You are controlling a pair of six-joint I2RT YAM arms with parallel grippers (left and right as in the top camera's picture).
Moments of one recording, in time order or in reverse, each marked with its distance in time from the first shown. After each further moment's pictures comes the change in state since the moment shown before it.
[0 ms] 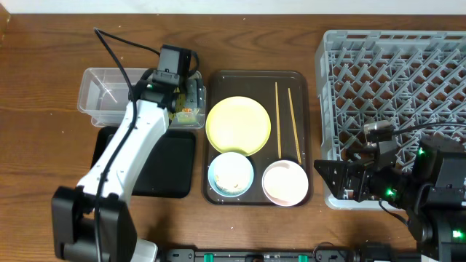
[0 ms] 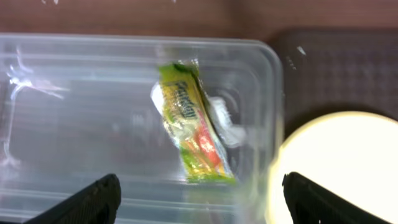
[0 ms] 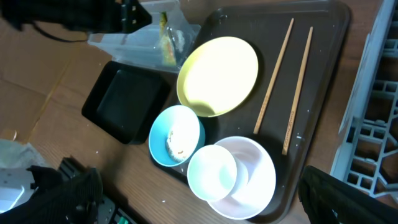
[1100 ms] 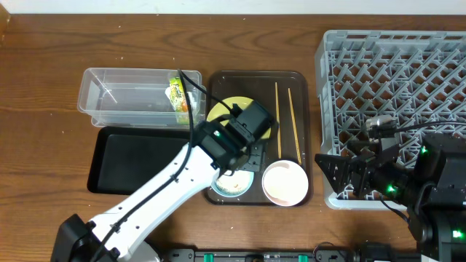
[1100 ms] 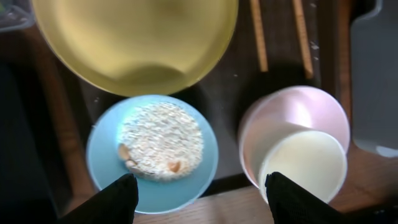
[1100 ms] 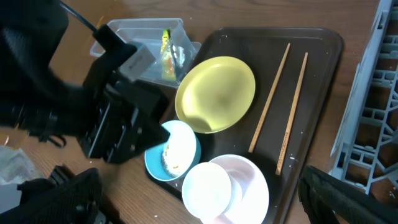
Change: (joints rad) left arm -0.556 -0.105 -0.008 -0.321 0.153 -0.398; right arm 0.000 0.000 0.001 0.076 0.001 -0.006
